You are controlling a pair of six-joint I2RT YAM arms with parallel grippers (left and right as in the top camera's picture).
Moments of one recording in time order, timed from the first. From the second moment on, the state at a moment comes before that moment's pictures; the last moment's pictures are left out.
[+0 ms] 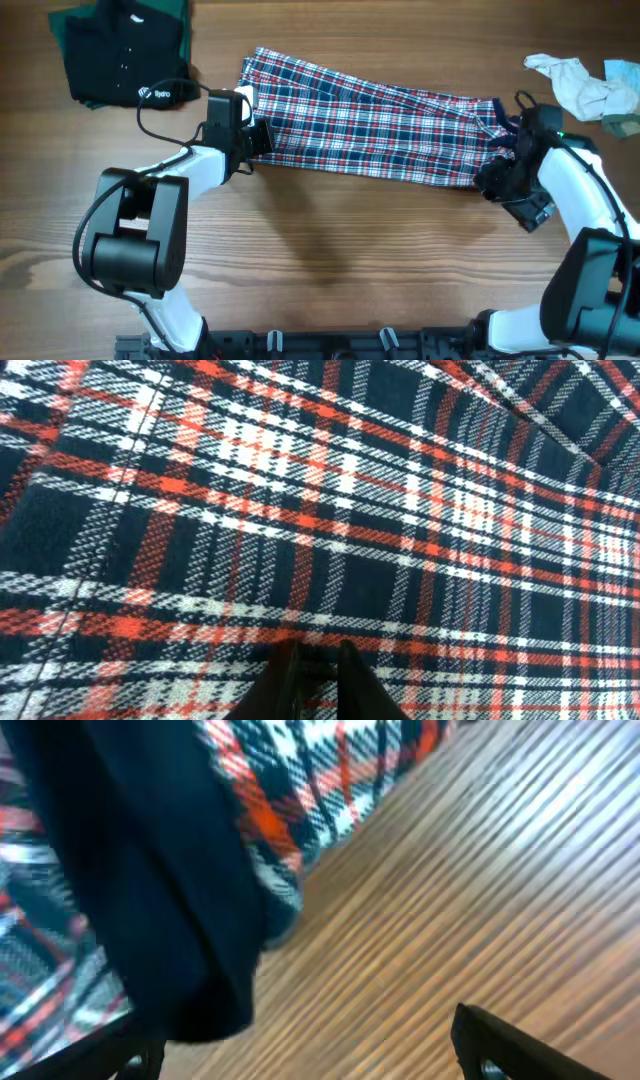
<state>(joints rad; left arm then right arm) -0.18 1.93 0.95 0.07 0.24 -0.35 -0.21 1.63 0.98 -0.90 0.13 0.67</state>
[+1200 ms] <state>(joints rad) -0.18 1.93 0.95 0.06 0.24 -0.35 -0.27 1.63 1.09 -0.81 0.02 0.52</state>
